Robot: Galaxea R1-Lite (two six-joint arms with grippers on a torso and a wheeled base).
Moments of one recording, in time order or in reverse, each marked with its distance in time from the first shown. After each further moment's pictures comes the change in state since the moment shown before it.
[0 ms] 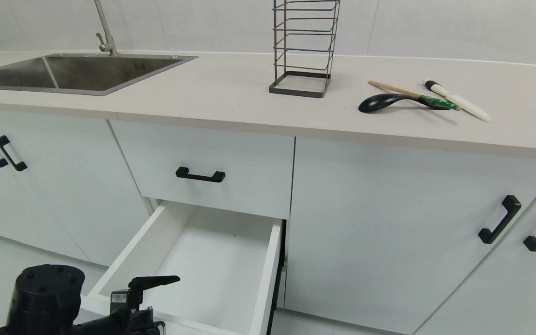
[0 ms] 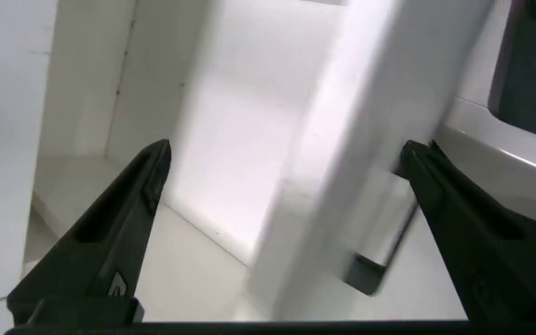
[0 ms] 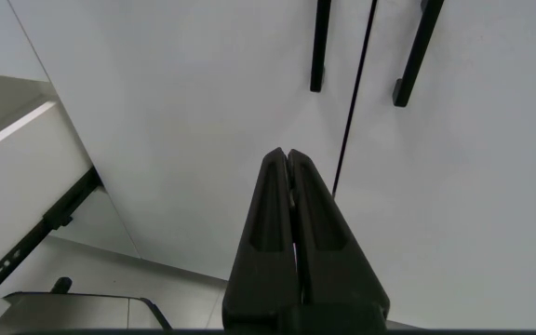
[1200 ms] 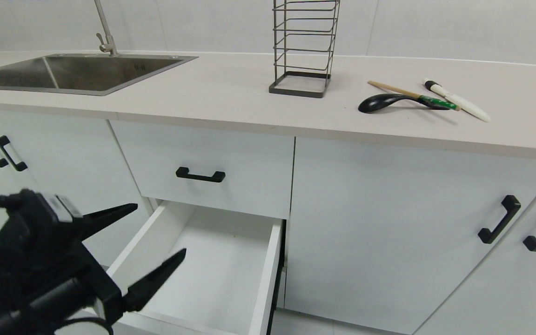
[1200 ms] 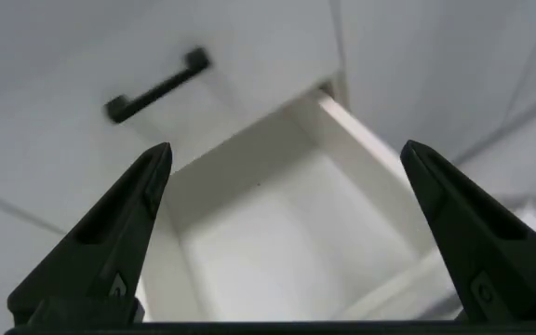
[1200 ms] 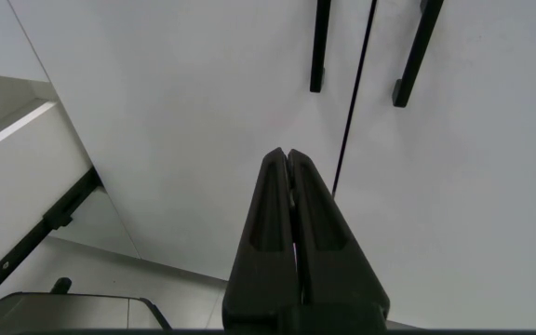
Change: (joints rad) left arm -0.134 -0.418 -0.277 0.216 0.298 -0.867; right arm 0.000 0.000 0.000 0.000 0.000 0.000
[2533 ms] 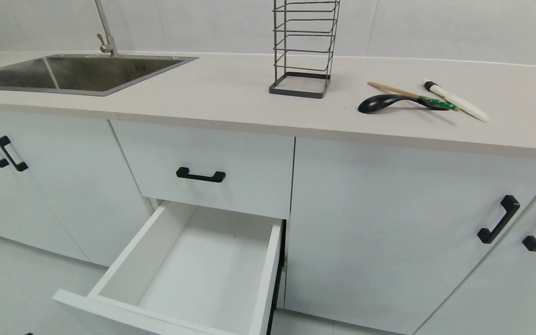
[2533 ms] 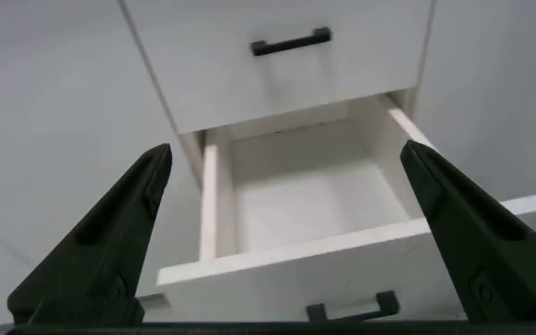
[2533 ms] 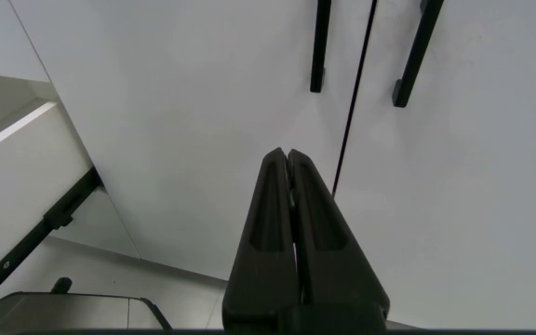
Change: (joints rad) left arm 0.522 -0.890 0.167 0.471 -0.263 -0.026; right arm 0.000 0.000 0.001 0.000 0.000 0.000
